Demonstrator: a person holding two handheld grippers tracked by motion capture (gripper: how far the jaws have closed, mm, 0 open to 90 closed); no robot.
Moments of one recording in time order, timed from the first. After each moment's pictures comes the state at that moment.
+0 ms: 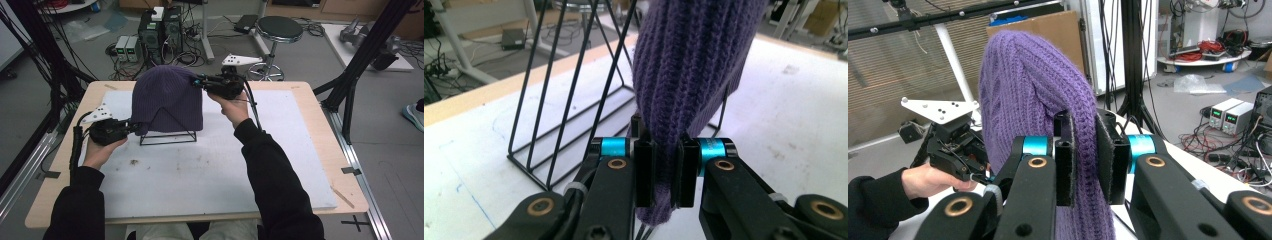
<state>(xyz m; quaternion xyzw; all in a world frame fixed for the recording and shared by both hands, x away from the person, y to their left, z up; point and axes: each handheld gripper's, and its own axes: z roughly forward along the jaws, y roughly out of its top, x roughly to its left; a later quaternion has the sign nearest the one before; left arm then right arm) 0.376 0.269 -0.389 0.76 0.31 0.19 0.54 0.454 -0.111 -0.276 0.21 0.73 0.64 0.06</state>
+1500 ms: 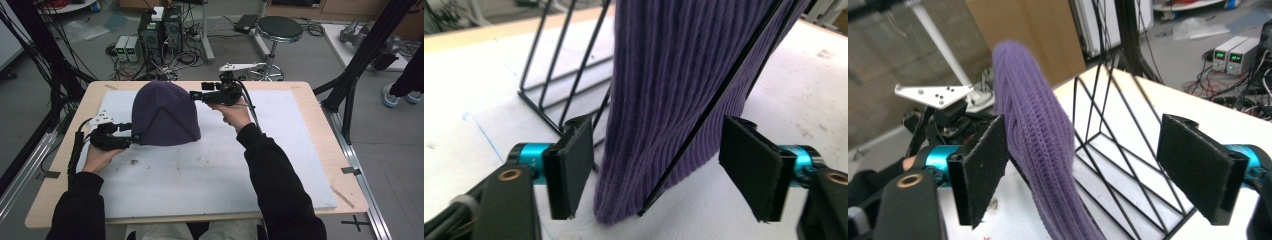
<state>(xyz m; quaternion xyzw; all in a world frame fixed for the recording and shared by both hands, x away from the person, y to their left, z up) 0.373 0.278 -0.410 0.75 0.38 0.18 0.52 0.464 -0.117 -0.302 0.28 0.75 0.59 0.01</state>
